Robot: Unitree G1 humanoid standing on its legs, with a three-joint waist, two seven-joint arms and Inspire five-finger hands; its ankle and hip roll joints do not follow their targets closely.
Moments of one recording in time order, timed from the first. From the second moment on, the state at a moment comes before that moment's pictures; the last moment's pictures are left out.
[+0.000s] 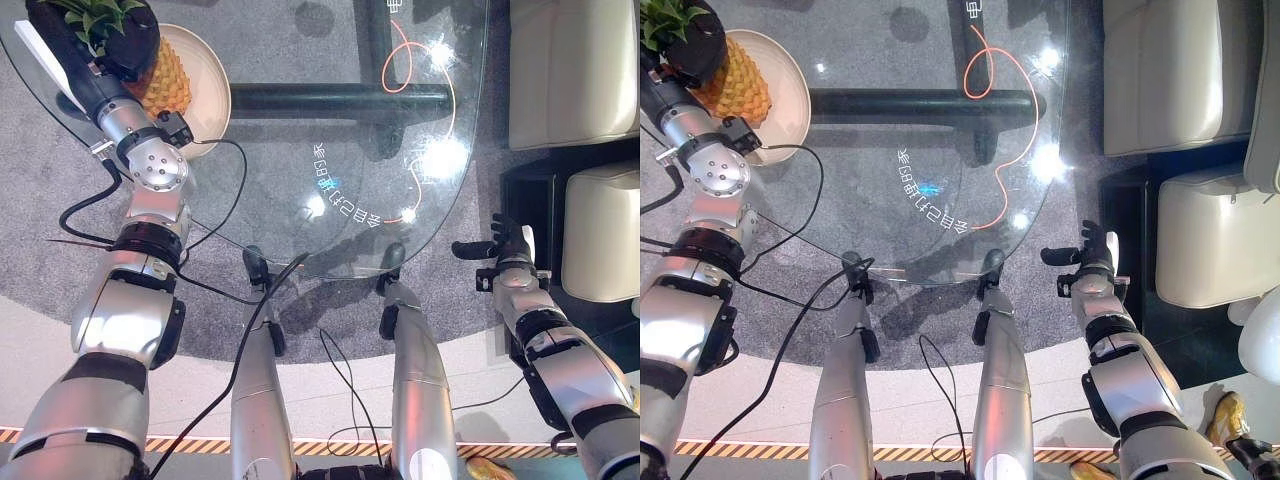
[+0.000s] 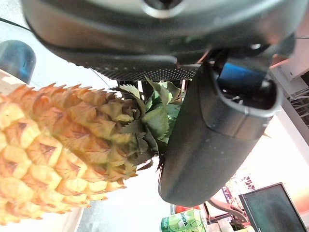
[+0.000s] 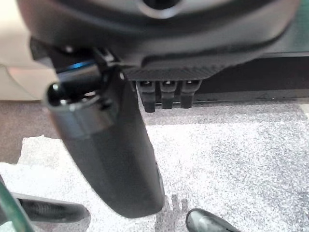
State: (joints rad) left arm -1.22 0.57 -0.30 1.09 -0.42 -0.60 0.72; right arm -0.86 -0.51 0.34 1.23 0.41 -0.03 -0.30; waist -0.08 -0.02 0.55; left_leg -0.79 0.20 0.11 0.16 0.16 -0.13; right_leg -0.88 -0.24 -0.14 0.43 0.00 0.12
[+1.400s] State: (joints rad) left arm -1.09 0.56 -0.29 0.92 -0.46 -0.68 0.68; right arm -0.85 -0.51 0.33 1.22 0.41 -0.03 -0.31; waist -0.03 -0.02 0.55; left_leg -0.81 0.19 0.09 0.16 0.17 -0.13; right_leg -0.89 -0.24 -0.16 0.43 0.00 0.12
